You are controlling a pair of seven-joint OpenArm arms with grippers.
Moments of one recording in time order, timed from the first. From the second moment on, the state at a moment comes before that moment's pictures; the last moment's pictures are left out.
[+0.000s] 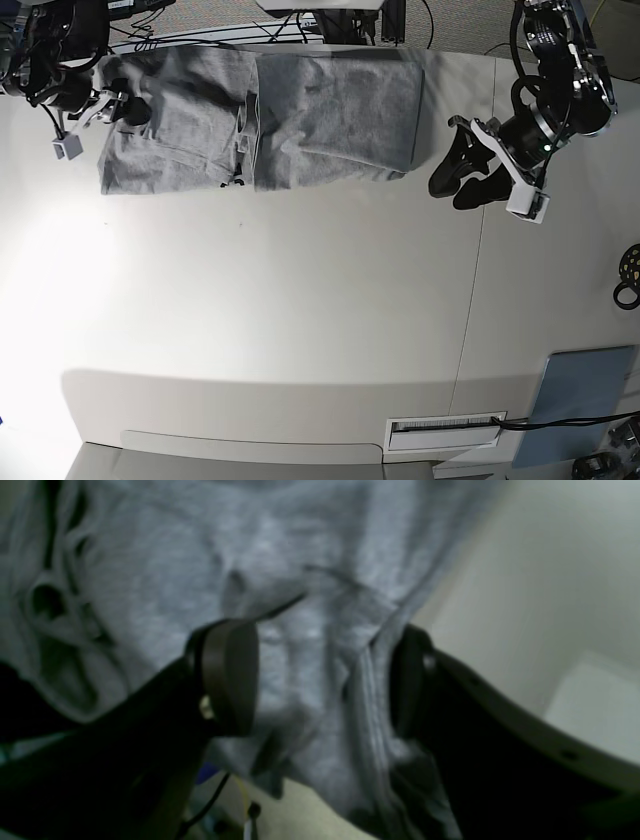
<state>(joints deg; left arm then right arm) 17.0 -10.7 -22.1 116.1 -54.3 -33.9 61.7 -24.3 24.7 32.8 88.8 59.6 30.0 -71.8</state>
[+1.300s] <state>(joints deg) 17.2 -10.7 -22.1 116.1 -53.4 -33.9 62.9 -24.4 24.4 32.5 88.2 59.8 34.2 -68.4</state>
